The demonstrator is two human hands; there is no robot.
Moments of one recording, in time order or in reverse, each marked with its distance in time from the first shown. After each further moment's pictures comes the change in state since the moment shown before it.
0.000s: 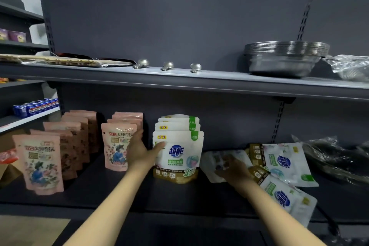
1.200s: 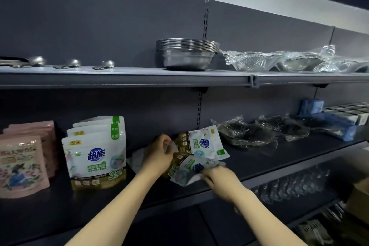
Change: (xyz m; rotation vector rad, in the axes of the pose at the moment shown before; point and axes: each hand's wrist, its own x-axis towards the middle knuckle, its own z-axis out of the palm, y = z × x) left_hand -0.120 0.123 0.161 0.121 -0.456 0.324; right_hand -0.093 0.128 -0.083 -0.577 0.099 -0.164
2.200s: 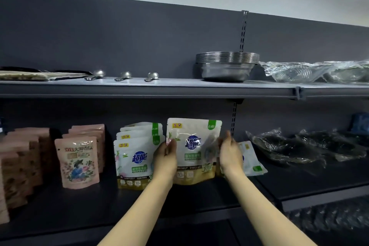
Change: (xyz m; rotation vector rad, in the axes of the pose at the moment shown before) left_hand -0.015 -0.019 -0.063 -0.692 0.278 -0.307; right_hand 0.063 -0.100 -0.057 1.158 0.445 0.520
